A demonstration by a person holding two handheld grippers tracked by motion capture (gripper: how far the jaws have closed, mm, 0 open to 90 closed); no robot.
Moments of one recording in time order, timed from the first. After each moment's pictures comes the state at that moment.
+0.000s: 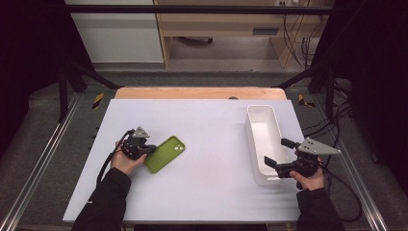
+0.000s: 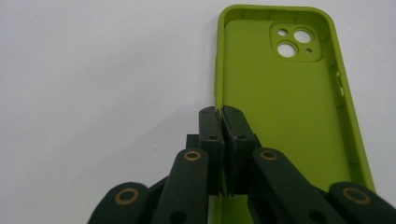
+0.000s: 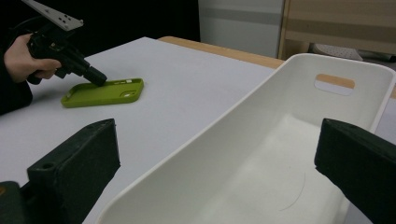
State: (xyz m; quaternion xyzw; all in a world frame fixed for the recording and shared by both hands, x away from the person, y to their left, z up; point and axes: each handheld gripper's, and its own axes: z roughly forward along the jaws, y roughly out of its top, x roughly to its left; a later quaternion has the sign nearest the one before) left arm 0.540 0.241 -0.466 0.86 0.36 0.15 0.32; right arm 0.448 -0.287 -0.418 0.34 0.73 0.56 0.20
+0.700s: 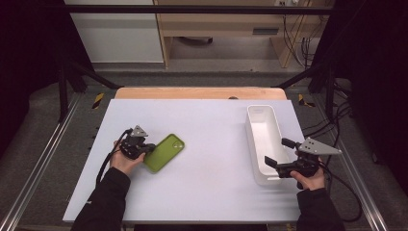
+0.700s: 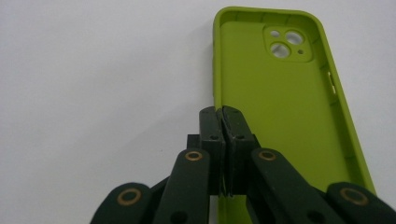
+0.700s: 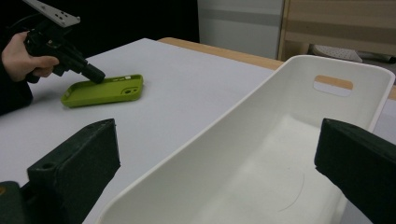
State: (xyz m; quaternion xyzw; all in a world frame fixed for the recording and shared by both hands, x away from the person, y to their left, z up) left arm 0.537 0.244 -0.457 0.85 0.37 0.15 0.33; right arm 0.447 -0.288 -0.417 0.34 0.73 0.56 0.20
